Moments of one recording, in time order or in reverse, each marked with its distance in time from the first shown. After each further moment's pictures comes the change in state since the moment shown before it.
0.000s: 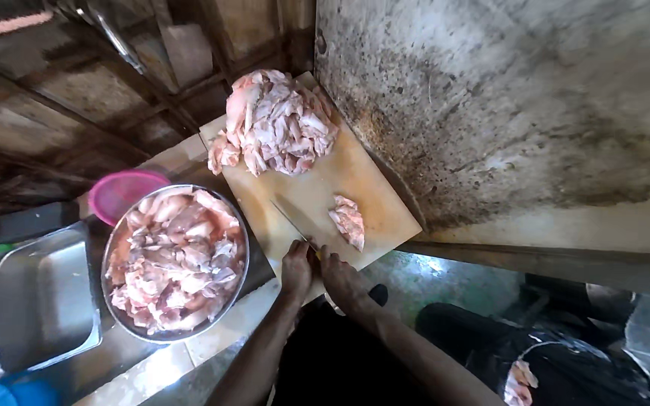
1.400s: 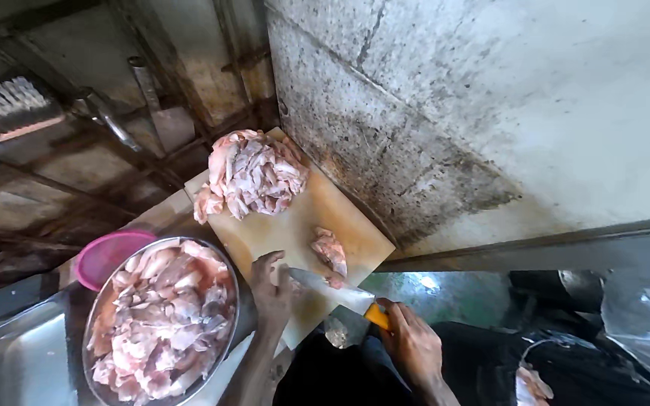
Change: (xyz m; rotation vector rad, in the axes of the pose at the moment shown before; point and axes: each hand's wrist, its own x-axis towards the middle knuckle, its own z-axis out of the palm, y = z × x) left_hand 0.023 0.030 -0.082 -0.450 0.278 0.237; right_hand -0.104 0.127 0.031 -0.009 1.025 -0.051
